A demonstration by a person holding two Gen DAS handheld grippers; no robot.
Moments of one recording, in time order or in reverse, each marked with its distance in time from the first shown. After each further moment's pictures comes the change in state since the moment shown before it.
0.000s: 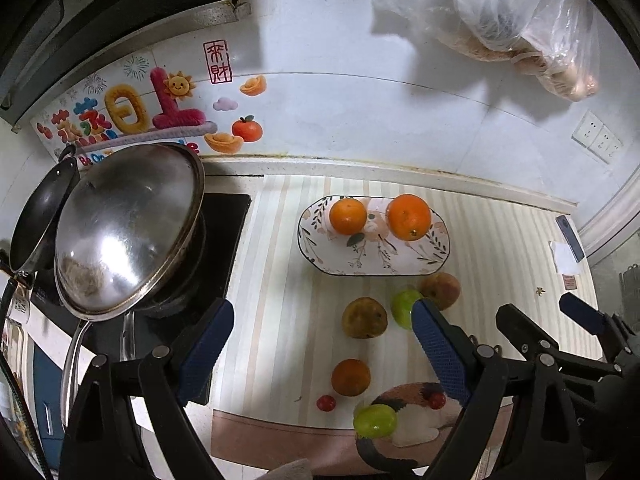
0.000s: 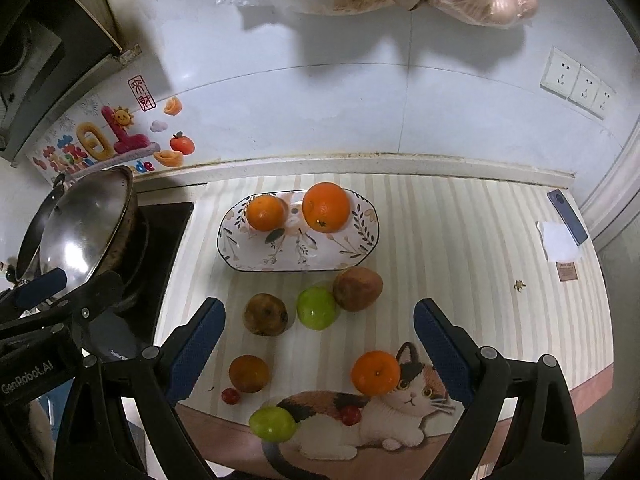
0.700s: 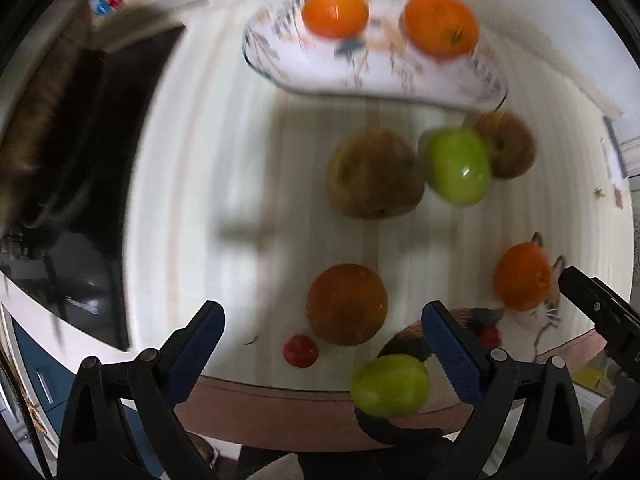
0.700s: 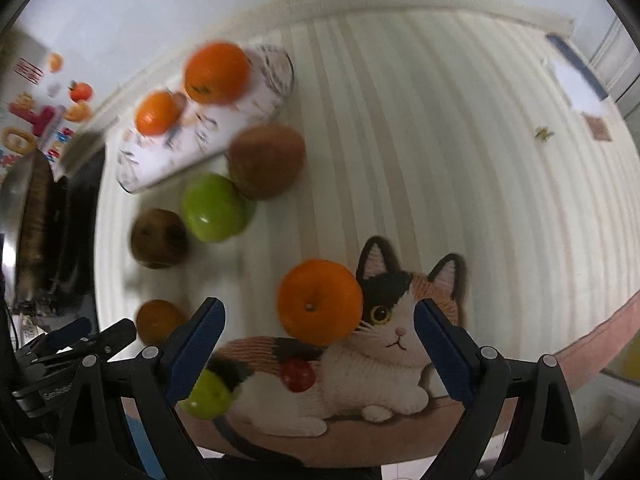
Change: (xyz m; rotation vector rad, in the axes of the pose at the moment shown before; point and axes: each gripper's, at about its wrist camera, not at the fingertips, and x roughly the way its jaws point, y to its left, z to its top) left arm 0.193 -0.028 -0.079 0.021 0.491 -0.005; right arm 0.149 -0.109 -0.082 0.231 0.365 0.013
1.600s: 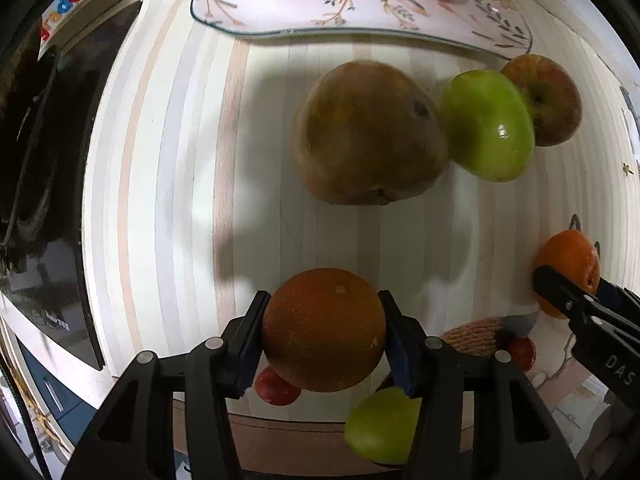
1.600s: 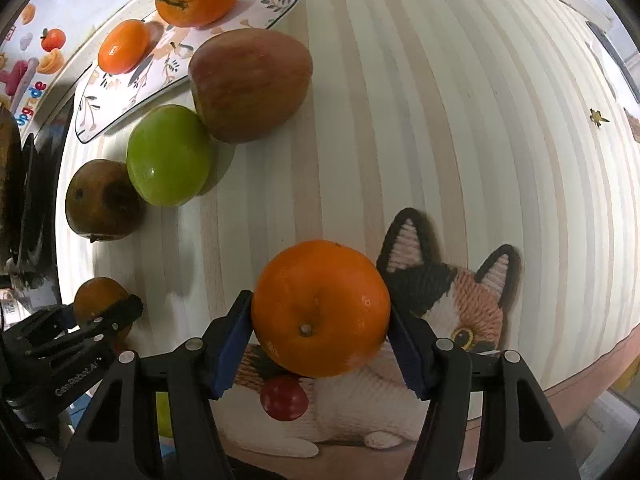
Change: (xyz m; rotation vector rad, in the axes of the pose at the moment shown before) left arm 0.051 -0.014 -0.013 0.065 0.096 0.041; right arm 0.071 0.020 0.004 -0.065 0.140 -0.040
